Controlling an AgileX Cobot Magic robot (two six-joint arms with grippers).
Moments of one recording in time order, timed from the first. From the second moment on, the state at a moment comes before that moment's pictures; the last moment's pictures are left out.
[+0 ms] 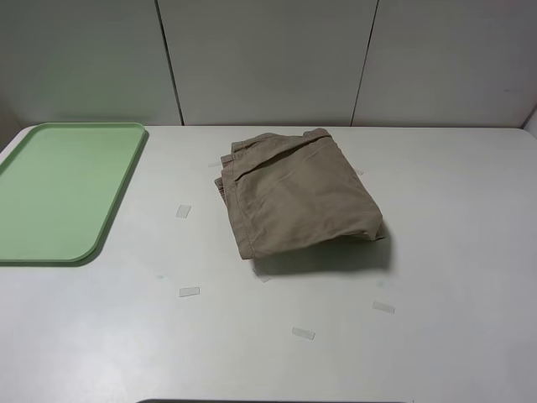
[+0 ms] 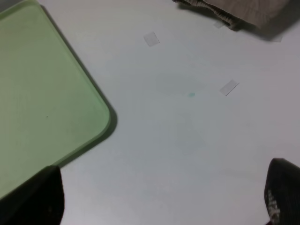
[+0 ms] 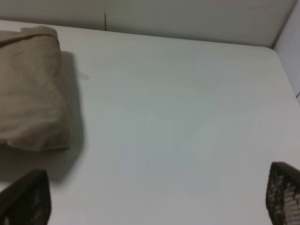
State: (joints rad) left arm -0.39 -0.01 -0.49 0.06 1.07 0.23; right arm -0.03 0.07 -0.52 0.00 0.91 -0.10
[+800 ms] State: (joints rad) left arm -0.39 -0.01 -0.49 0.06 1.07 0.23; right arm -0.04 0.00 -0.51 -0.02 0.96 -0.10
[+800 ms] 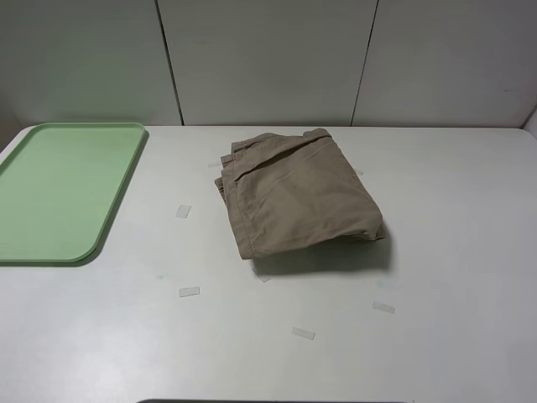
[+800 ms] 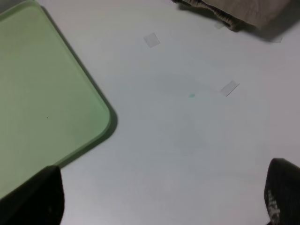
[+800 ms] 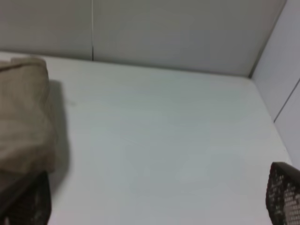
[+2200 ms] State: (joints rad) left arm -0.39 -0.01 -0.49 0.06 1.07 0.23; right arm 0.12 -0.01 -0.49 -0.09 1.03 -0.02
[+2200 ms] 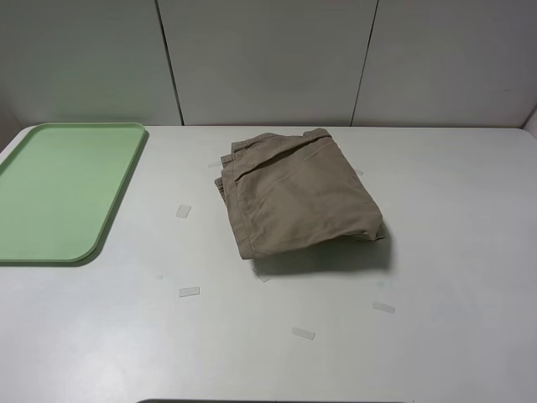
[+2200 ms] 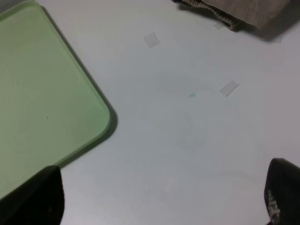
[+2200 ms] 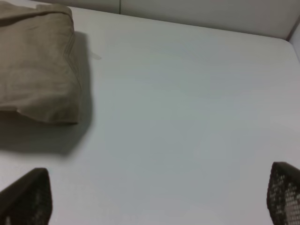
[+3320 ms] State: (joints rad) left arm -0.39 0.31 -0.60 0.02 0.89 0.06; right arm 0.12 -0.01 -0.49 -0.09 1.03 -0.02
